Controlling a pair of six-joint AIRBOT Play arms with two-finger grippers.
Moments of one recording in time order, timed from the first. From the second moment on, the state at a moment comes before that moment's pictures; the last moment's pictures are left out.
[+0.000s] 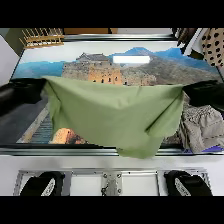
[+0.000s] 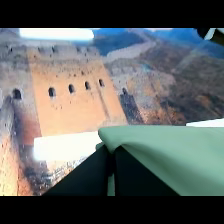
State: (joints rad) left arm -0.03 -0.66 1.15 1.14 -1.03 -1.53; right arm 0.03 -0.77 1.36 -1.20 1.31 1.49
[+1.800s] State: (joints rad) left arm 0.14 -1.65 1.12 0.99 -0.77 -1.57; right arm -0.03 -0.90 0.84 -1.14 1.03 1.41
